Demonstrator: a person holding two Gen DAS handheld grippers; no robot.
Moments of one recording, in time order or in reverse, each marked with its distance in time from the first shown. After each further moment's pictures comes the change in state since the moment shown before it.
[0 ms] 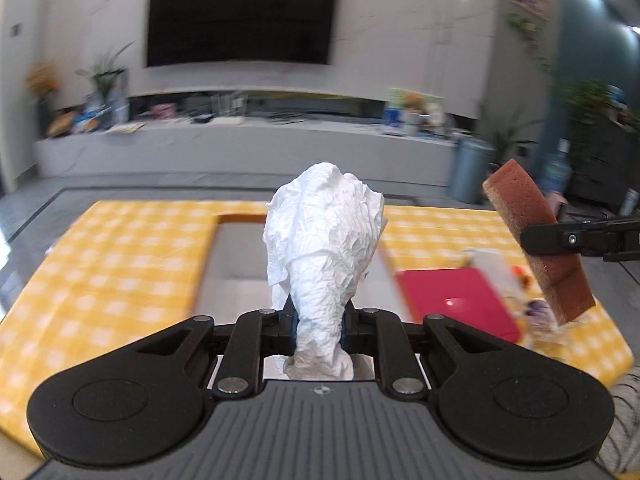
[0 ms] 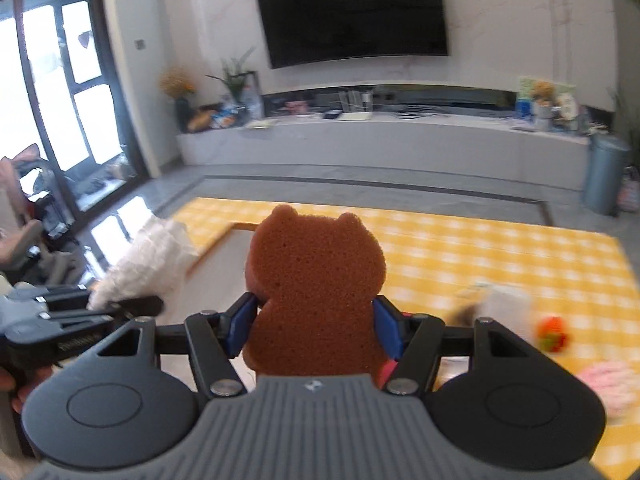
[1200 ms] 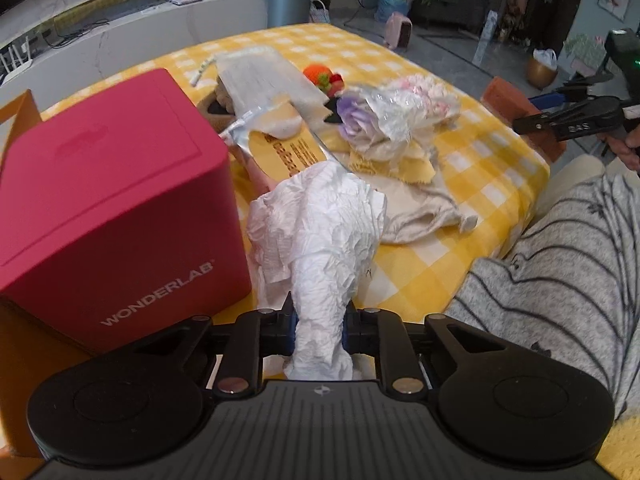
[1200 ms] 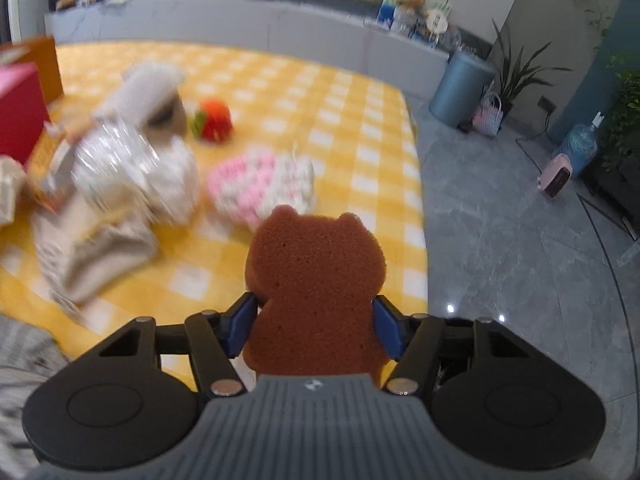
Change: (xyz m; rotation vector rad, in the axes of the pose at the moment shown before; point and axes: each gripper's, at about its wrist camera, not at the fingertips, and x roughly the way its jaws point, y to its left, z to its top) left arm 0.114 -0.163 -0.086 0.400 0.395 -0.412; right arm -0.077 -0.323 -0.150 -0.101 0.294 -0.472
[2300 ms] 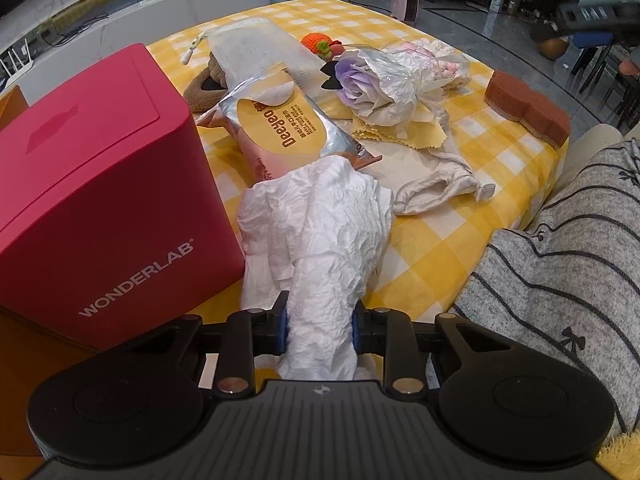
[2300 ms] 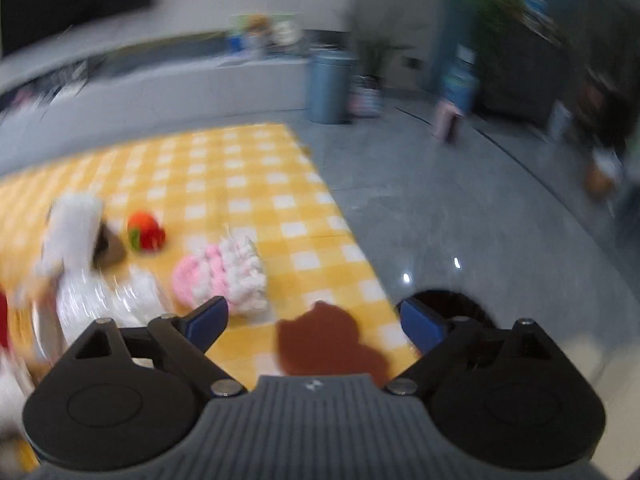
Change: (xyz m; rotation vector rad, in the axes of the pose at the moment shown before) left arm 0.024 -0.010 -0.003 0.053 0.079 0.051; right arm -0.028 0.007 0.029 0.364 -0.036 -0.215
